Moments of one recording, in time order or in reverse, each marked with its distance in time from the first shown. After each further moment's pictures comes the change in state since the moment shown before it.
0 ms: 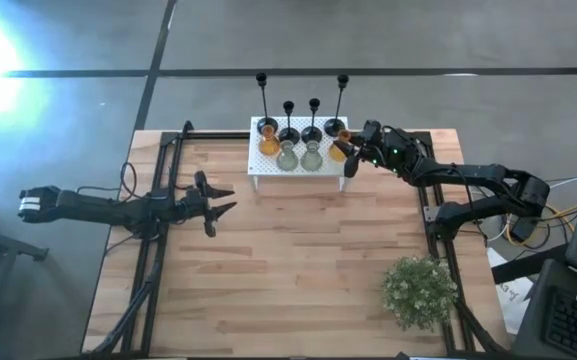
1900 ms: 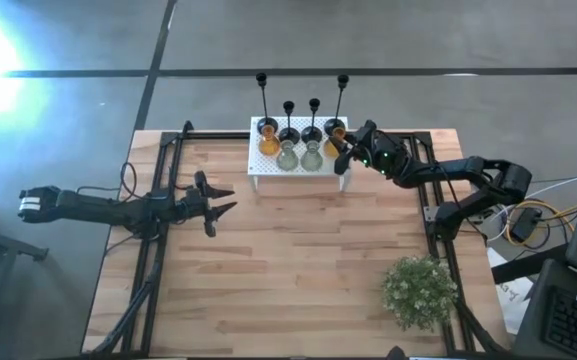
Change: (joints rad) left arm 0.000 0.000 -0.001 0.000 0.000 0.000; right arm 0.031 0.174 0.005 0.206 0.148 -0.031
